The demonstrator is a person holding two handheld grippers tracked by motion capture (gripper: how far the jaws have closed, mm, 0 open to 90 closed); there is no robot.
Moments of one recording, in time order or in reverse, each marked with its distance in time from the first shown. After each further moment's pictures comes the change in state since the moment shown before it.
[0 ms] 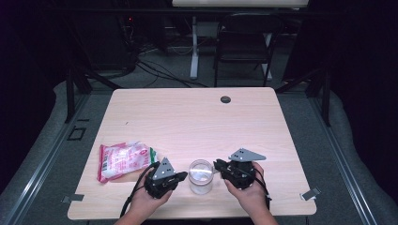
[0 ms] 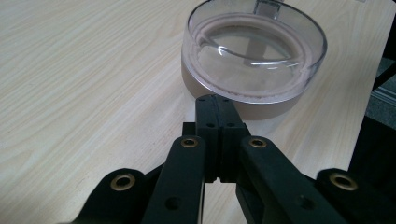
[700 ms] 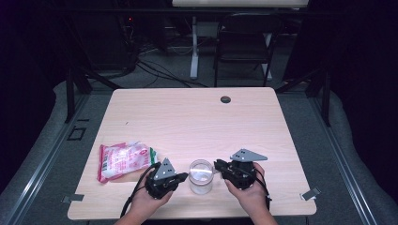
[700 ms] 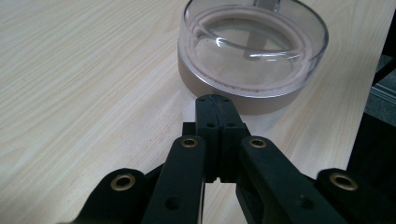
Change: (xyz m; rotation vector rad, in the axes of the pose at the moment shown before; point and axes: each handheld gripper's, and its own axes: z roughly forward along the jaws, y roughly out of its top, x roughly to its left) left arm -0.001 -0.001 0.002 0.014 -0.011 -0.005; right arm -0.002 -0.003 0.000 -0.017 0.014 0.027
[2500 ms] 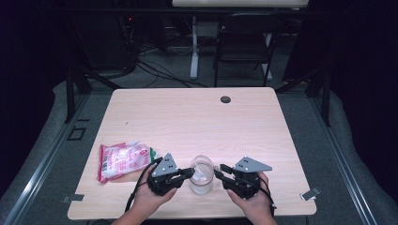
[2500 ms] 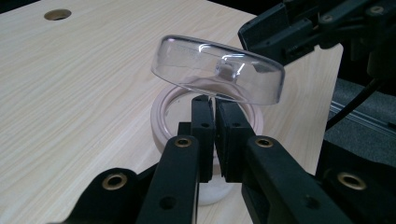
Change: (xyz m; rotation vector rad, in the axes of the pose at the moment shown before) left arm -0.006 0.027 -0.008 -0.124 -0.084 0.010; right arm 0.010 -0.014 -0.020 -0.028 0.019 -0.079
